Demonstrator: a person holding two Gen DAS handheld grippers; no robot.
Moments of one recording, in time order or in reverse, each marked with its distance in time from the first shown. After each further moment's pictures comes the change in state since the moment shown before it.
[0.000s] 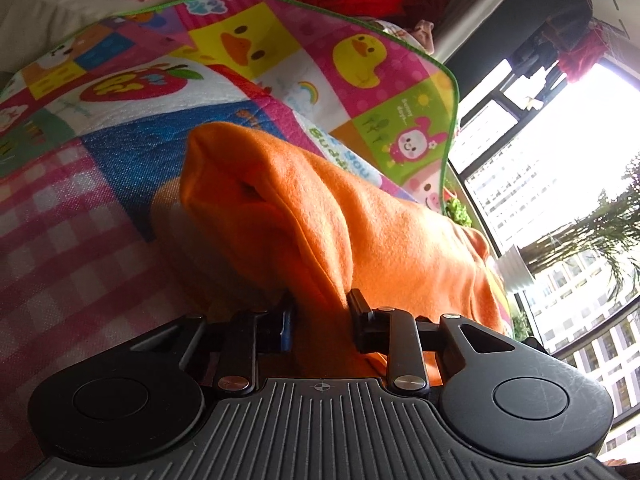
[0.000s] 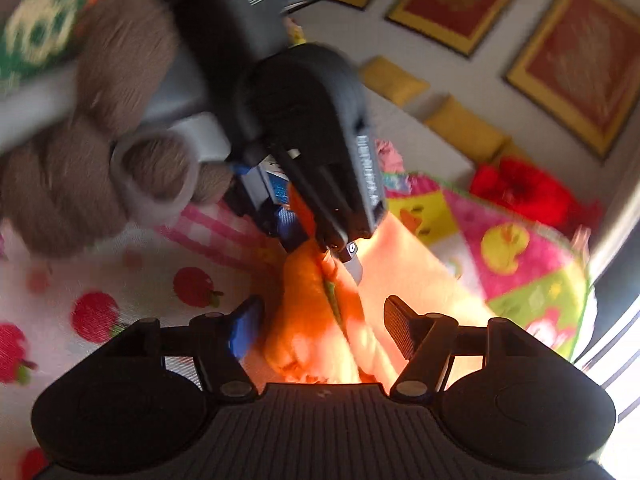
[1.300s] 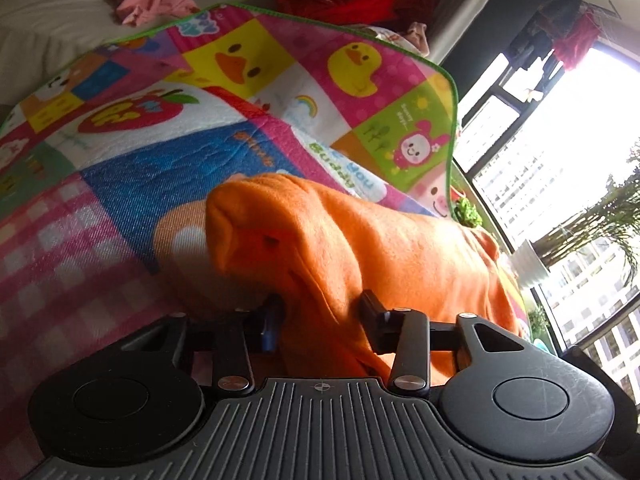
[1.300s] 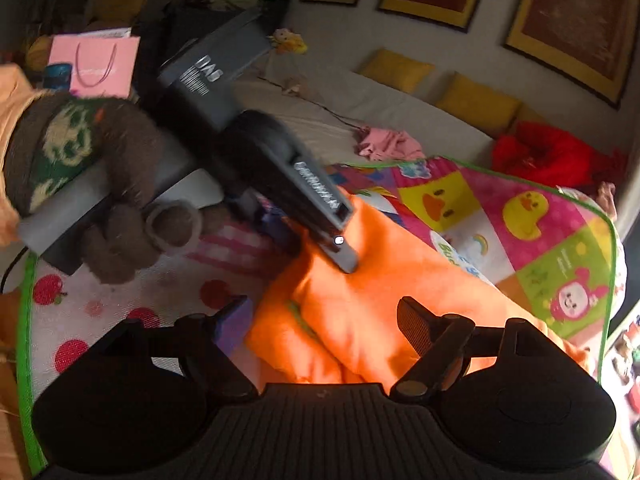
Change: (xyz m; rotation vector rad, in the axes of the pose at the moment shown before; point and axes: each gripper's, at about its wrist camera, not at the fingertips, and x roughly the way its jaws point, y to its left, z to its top) left arm -0.005 -0.013 0.008 0.105 -0.051 0.043; right arm -0.036 -0.043 -0.001 0.203 0.007 0.170
